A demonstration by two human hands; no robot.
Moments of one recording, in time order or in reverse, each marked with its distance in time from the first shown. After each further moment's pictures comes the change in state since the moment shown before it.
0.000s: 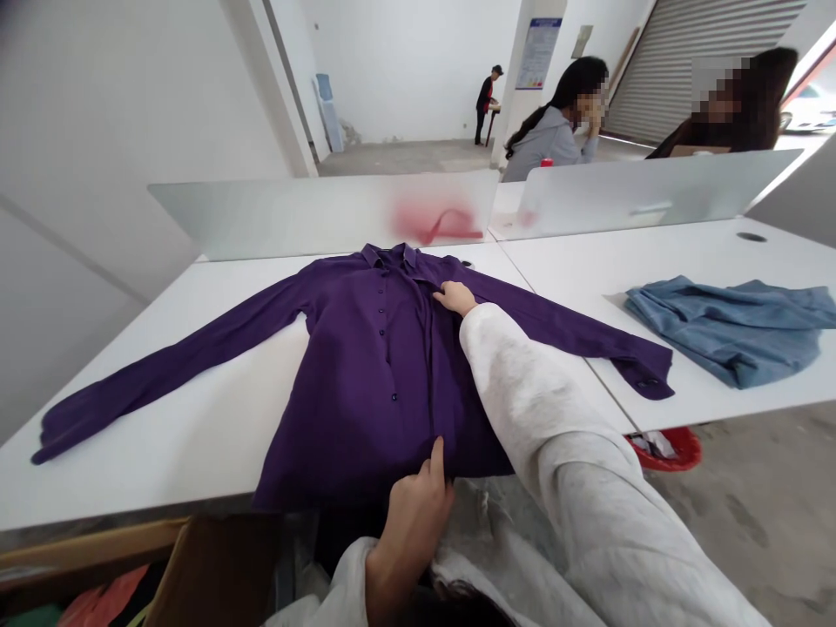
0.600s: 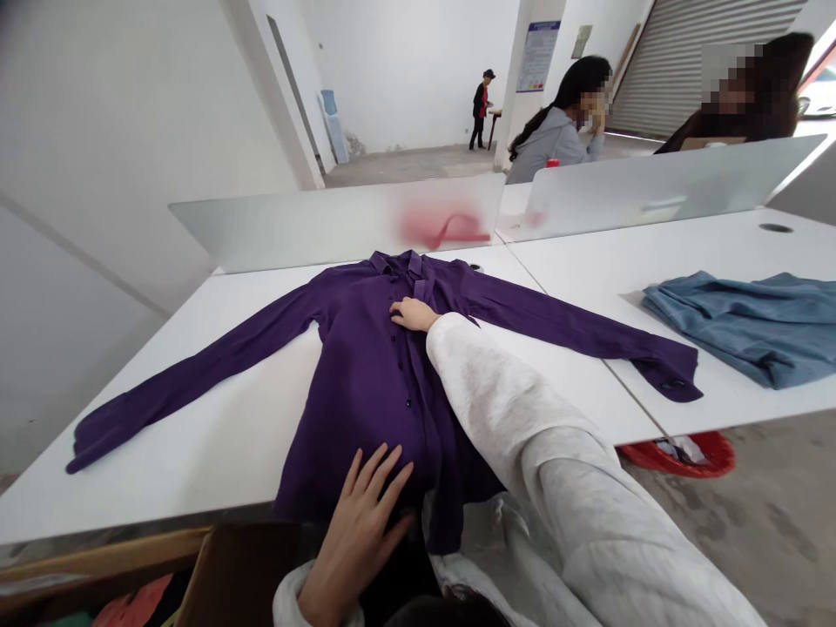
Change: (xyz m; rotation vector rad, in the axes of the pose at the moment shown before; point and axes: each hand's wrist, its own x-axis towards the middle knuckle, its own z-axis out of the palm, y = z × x) left_hand -0.039 -0.092 -0.023 0.104 0.410 0.336; right_hand -0.008 -0.097 0.032 -0.033 -0.086 -0.418
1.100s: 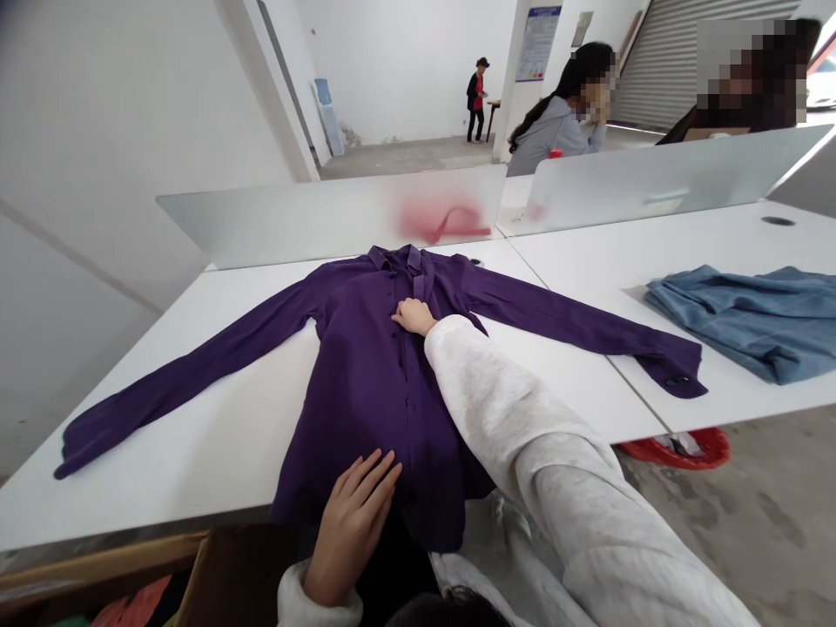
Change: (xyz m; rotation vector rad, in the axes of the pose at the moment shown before) left_hand -0.006 -0.021 0.012 0.058 0.159 0.075; right_hand -0.001 -0.006 0.020 0.025 0.026 0.181
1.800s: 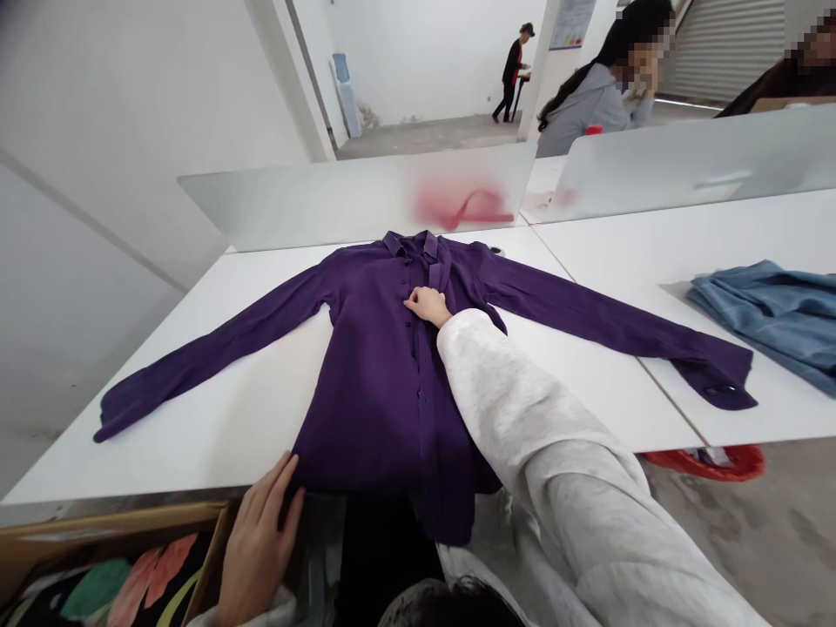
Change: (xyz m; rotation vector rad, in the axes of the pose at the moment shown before) left_hand -0.070 -0.058 -0.043 0.214 0.063 -0.315; right_hand 0.006 0.002 0.008 0.209 0.049 0.125
